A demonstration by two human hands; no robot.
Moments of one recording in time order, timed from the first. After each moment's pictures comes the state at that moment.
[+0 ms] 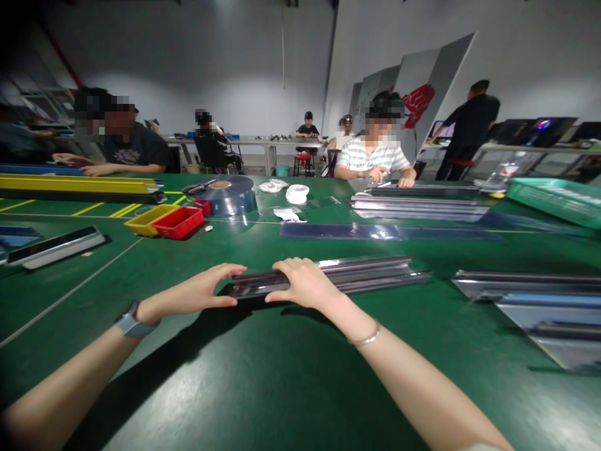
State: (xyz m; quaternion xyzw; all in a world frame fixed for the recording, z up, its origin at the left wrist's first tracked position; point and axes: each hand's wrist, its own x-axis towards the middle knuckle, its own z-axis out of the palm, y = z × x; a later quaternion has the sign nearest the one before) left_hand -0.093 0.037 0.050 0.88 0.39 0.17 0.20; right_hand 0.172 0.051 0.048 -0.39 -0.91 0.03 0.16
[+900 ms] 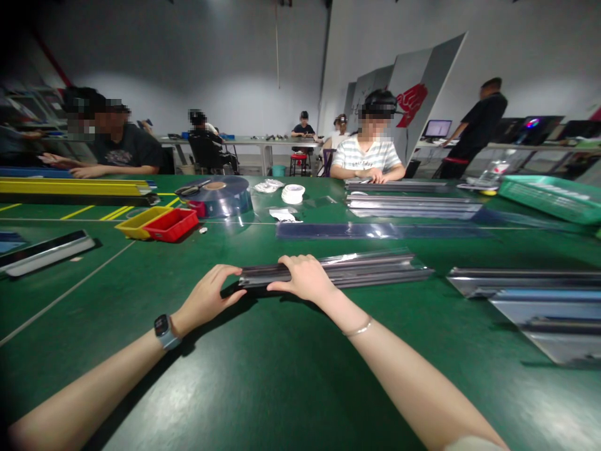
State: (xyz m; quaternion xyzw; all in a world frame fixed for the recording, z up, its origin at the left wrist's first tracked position) left_hand -0.066 0.039 0.008 0.84 0.43 0.32 0.00; right_hand 0.179 0.072 0.032 -0.45 -0.88 -0.03 0.16
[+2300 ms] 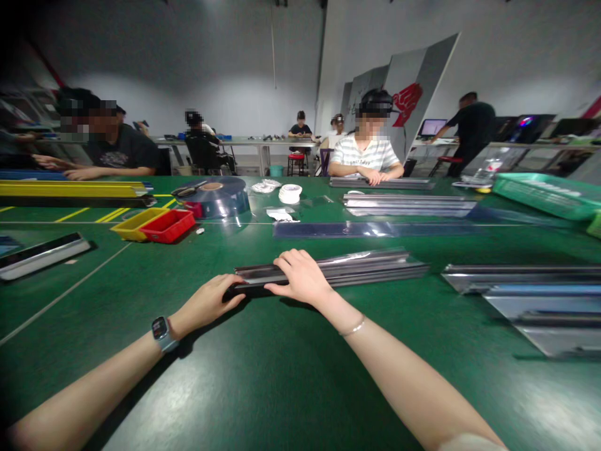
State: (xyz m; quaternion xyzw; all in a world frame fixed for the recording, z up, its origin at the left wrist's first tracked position) left_hand -0.065 0.039 0.001 0.87 0.43 0.24 0.04; right_hand 0.180 0.067 0.028 -0.38 -0.89 -0.11 0.24
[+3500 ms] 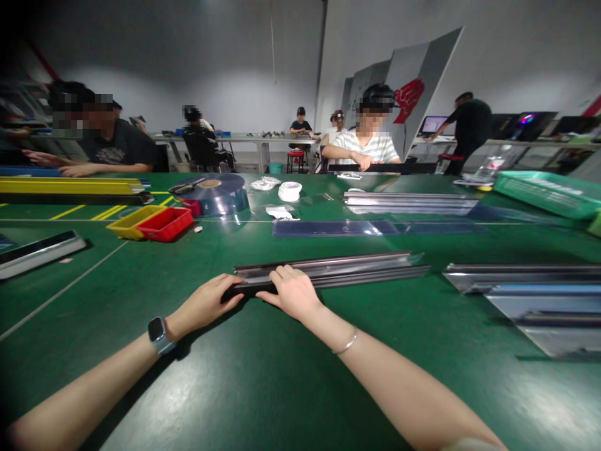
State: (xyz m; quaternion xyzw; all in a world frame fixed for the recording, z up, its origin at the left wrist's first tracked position) left_hand -0.064 0.039 0.001 0.87 0.42 0.24 0.05; right_hand 0.161 0.052 -0.001 -0.43 -0.87 -0.12 0.22
